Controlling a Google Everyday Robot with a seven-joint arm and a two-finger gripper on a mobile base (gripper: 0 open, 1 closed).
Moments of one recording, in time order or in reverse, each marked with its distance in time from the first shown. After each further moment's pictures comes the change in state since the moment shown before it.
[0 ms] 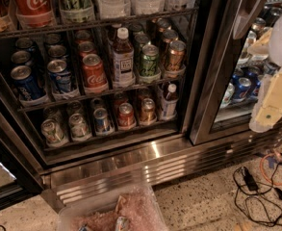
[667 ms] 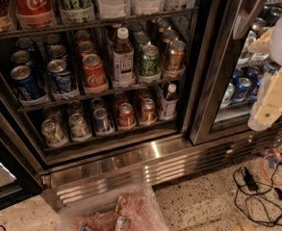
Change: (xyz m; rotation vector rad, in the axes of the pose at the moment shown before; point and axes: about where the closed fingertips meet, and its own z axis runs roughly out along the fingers) arm -0.002 -0.002 0.000 0.009 -0.022 0.012
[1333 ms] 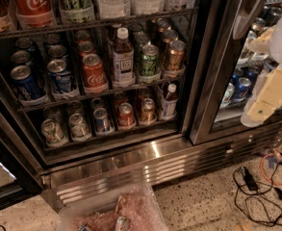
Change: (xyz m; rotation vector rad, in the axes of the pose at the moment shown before) arm -0.008 -0.004 0.001 0.016 -0.077 0.055
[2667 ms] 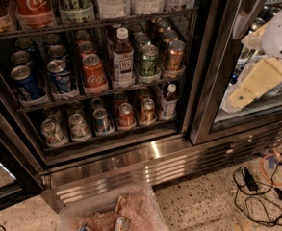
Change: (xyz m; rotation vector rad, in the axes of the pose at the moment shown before) arm -0.022 -0.017 0.008 0.020 -0.165 0.129
